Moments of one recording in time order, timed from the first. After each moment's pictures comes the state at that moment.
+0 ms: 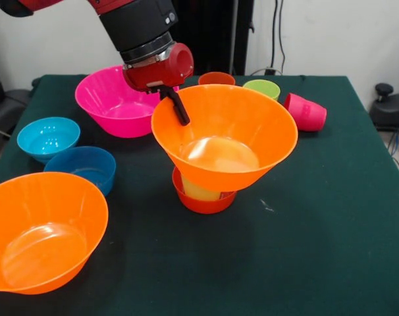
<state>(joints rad) -1.12 -0.49 0.96 1.85 -0.65 0.56 2.34</state>
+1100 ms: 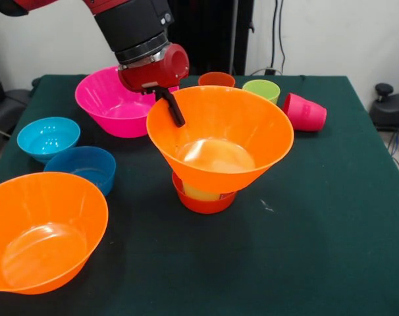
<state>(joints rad) -1.13 -0.49 0.96 1.84 -0.65 0.56 2.34</state>
